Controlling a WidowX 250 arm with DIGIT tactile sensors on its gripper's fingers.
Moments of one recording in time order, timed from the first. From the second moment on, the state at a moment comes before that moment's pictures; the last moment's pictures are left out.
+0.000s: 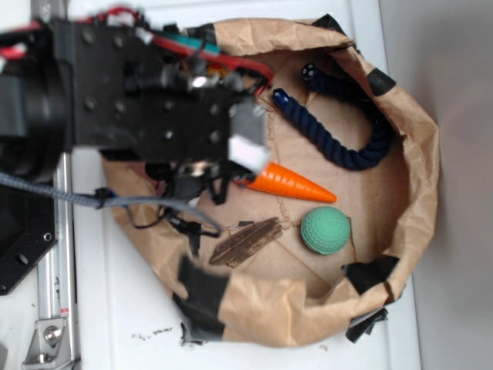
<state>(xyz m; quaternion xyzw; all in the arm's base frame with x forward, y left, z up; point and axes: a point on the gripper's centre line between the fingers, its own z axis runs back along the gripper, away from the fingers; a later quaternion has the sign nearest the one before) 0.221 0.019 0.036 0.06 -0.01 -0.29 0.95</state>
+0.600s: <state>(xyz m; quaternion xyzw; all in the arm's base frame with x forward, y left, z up) 0.241 0.026 0.031 0.04 -0.03 -0.41 0.91</state>
